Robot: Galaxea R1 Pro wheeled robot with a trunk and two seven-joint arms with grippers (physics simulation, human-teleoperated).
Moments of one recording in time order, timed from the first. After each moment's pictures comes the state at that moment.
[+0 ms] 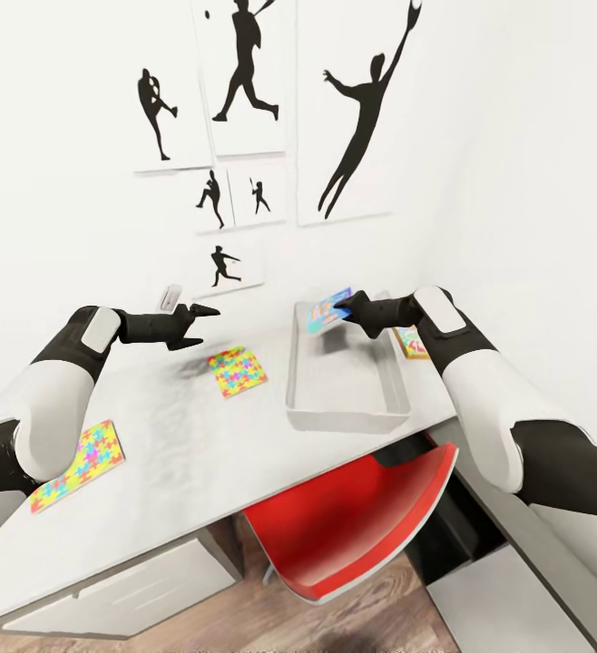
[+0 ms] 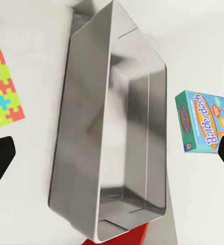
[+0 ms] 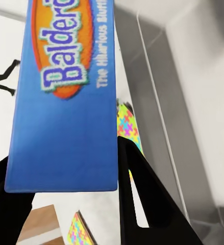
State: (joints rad) left arm -1.38 0.16 0.32 -0.41 0.35 1.04 -0.47; right arm -1.39 0.03 0.02 -0.50 -1.16 0.80 -0.29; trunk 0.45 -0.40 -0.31
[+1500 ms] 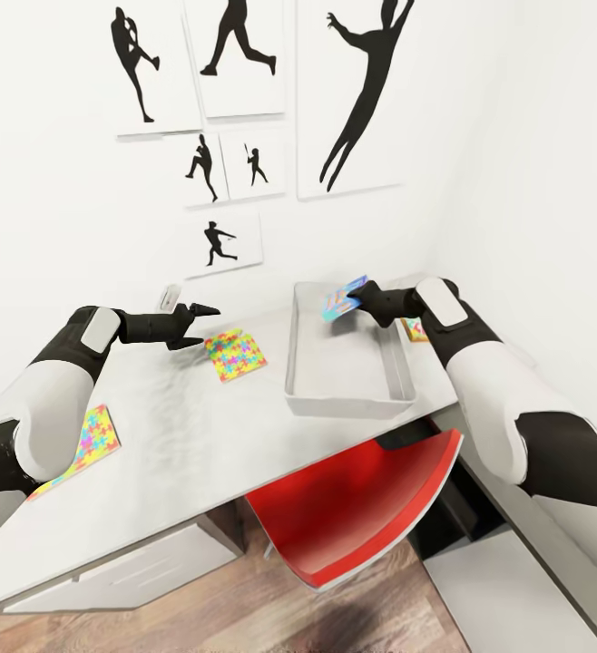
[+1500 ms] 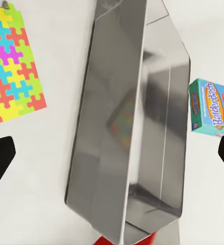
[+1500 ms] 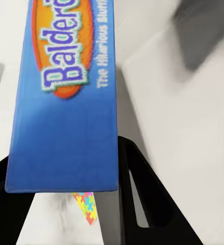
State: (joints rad) left arm -1.38 0.16 0.33 -0.41 0.35 1.04 -0.47; right arm -1.42 0.02 0.03 -0.50 -1.06 0.68 -0.29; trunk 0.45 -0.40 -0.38
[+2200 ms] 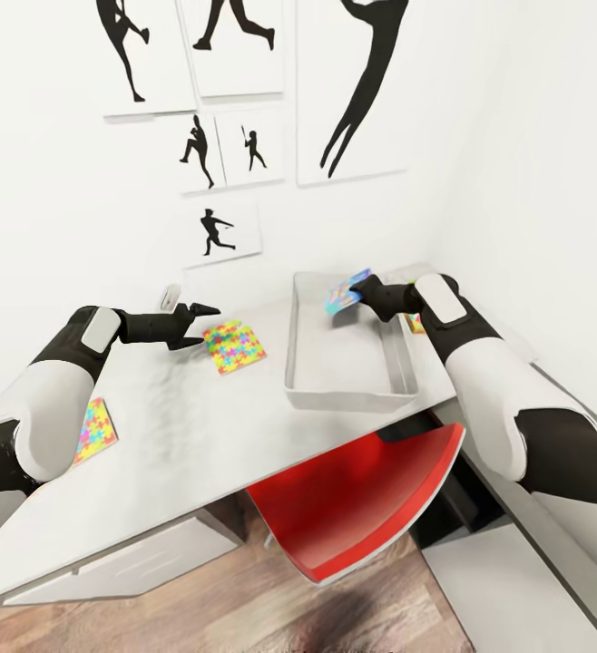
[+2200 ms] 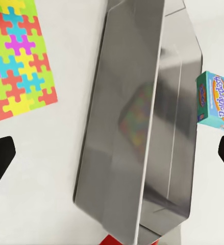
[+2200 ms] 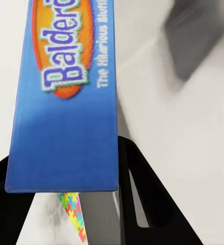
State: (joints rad) left arm -1.38 0.16 0.32 -0.41 0.36 1.04 -0.47; right arm -1.44 0.02 0.03 -0.49 -1.05 0.63 -0.29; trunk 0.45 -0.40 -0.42
